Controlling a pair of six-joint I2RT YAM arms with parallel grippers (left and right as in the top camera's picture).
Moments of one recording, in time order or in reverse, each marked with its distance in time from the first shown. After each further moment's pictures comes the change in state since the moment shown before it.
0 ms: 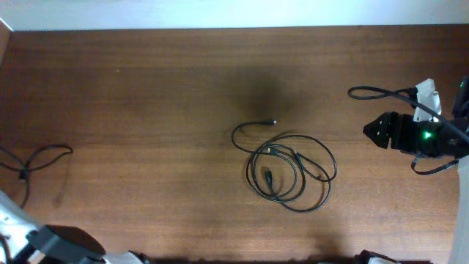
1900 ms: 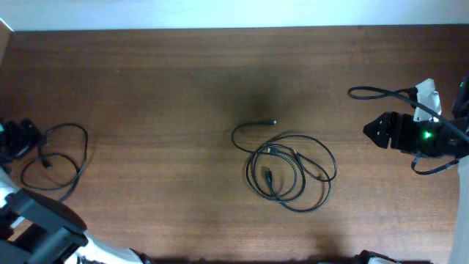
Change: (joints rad) left arm -0.066 0.201 0.036 -0.201 0.138 0.173; right arm 0.000 0.000 0.000 0.004 0.000 0.000
